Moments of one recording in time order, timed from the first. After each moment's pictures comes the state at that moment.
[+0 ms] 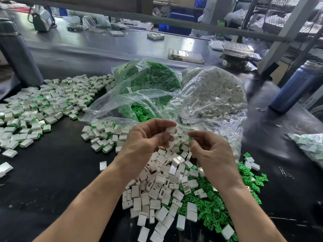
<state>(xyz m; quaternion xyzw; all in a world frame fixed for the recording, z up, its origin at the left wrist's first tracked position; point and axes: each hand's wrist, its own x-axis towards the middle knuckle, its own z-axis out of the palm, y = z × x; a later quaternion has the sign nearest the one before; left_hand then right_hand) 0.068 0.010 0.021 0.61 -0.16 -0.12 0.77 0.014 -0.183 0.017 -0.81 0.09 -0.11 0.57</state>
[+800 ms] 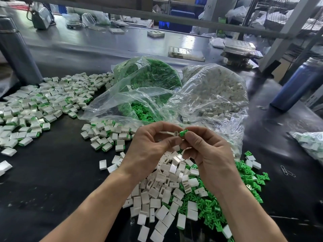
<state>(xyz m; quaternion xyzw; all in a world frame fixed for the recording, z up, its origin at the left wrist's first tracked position) 0.059 -0.001 0.018 0.66 -0.19 -0.07 0.72 0.012 -0.165 0.026 -0.56 0.02 -0.06 0.83</state>
